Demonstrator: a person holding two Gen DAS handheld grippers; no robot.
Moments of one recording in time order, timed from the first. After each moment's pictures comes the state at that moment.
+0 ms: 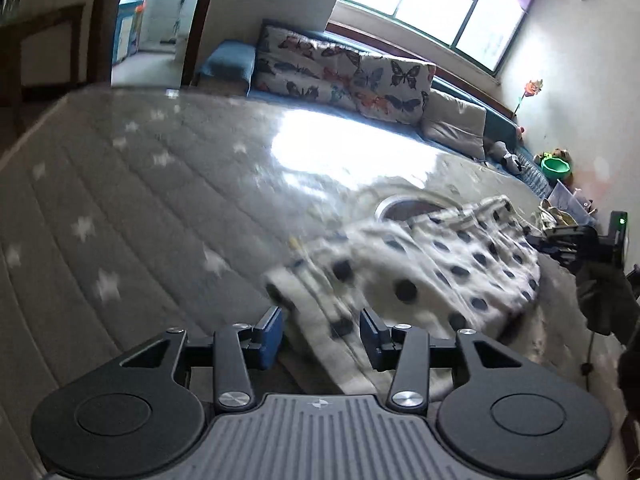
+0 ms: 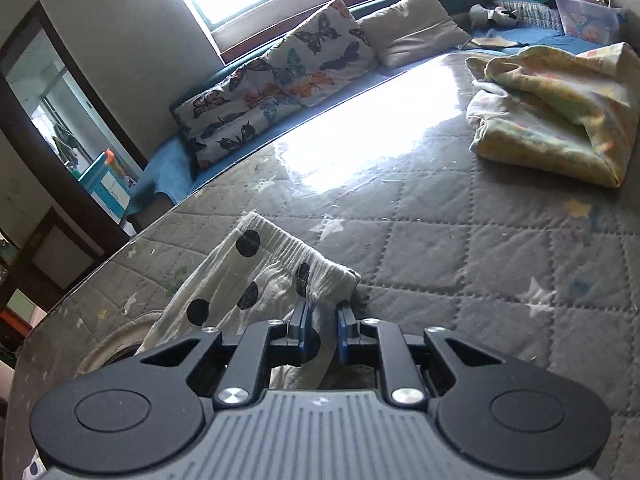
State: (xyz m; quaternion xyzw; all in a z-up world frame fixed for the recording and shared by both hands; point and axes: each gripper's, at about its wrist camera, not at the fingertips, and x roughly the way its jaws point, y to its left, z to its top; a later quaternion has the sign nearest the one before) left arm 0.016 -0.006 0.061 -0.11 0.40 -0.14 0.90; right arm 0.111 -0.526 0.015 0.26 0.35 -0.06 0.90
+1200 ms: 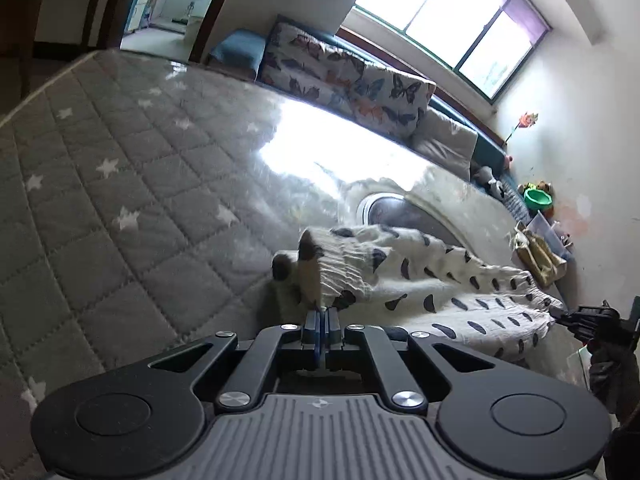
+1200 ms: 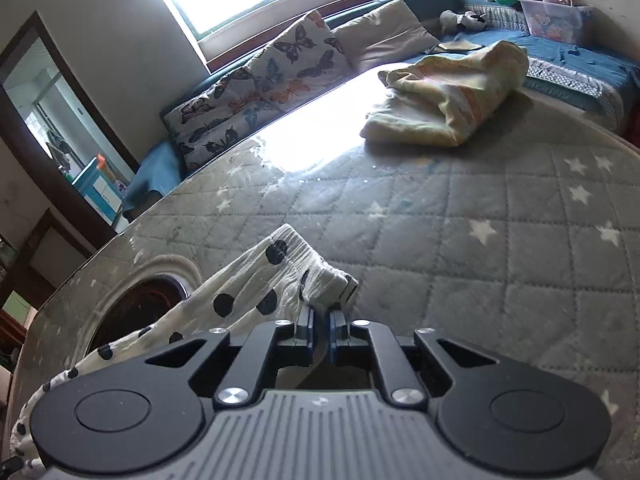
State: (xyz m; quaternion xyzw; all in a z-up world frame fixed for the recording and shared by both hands) left arm -0.018 0.031 0.064 -0.18 0.40 -0.16 0.88; right arm -0.039 -0.557 0.048 0.26 0.35 -0.08 0.90
